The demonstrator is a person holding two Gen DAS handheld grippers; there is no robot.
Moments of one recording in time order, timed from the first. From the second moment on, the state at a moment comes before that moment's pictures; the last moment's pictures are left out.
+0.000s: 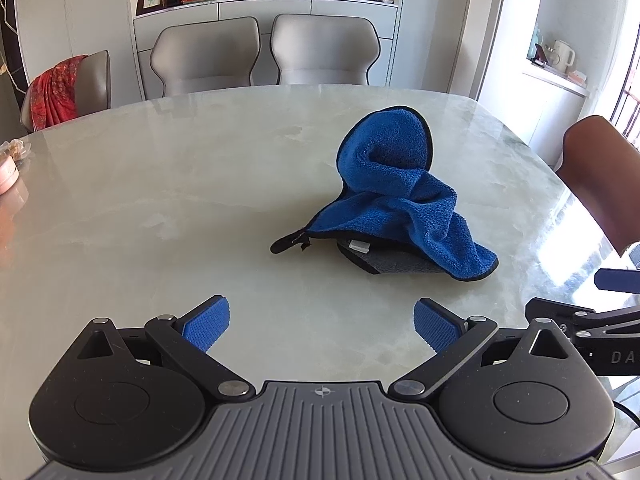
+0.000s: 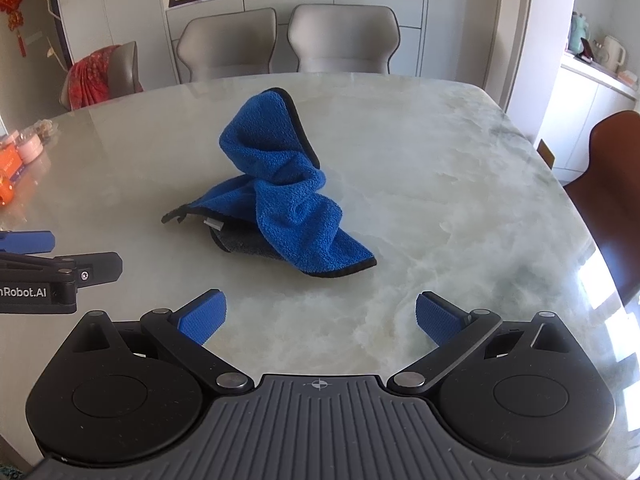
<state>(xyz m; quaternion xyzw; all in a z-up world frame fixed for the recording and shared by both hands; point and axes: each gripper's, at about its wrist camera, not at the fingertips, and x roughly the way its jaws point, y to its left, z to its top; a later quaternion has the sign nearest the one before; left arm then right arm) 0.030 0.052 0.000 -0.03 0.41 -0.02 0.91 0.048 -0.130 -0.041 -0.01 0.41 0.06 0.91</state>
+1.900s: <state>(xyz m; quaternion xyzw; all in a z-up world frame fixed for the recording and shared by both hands) 0.247 -0.023 -0.009 0.21 0.41 -0.49 0.74 0.116 -0.158 -0.080 0.06 0.44 0.06 0.90</state>
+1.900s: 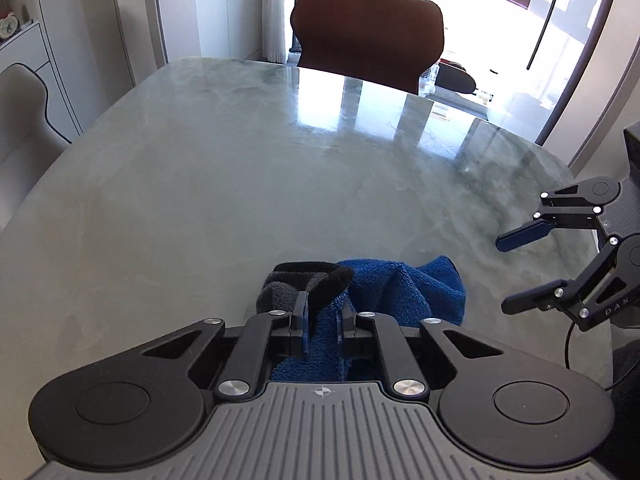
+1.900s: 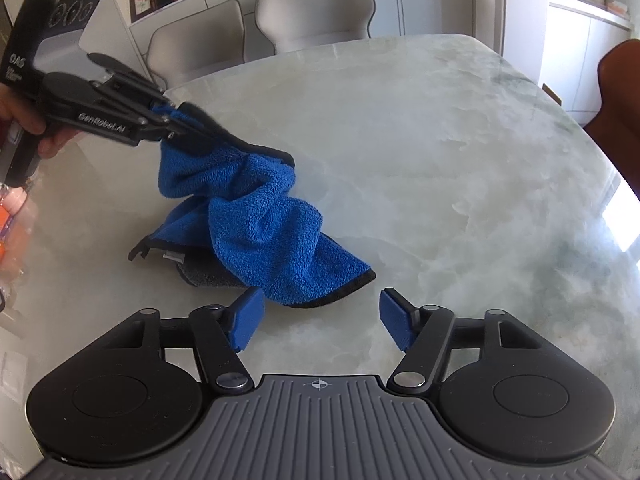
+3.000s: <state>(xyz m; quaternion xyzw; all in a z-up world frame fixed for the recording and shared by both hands) 0.094 0.120 0.076 0.09 0.37 -0.39 0.84 0.189 -0.068 -0.095 -0.22 0.37 0.28 0.86</state>
